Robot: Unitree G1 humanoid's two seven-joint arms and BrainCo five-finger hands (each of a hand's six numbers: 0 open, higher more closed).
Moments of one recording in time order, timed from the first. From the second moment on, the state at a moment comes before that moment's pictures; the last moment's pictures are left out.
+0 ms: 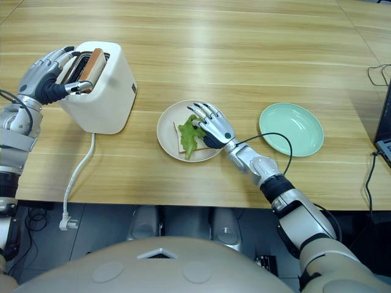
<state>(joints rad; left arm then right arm) -0.31 0.84 0.01 0.29 0.56 -0.28 -0.04 -0.39 -0.45 0.62 0.59 -1.03 -0.40 -0.62</state>
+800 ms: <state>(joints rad) -0.33 0.83 -0.02 0.32 0.58 -0.25 -0.08 -0.35 -0.46 0.62 0.58 -1.02 -0.40 -0.69</state>
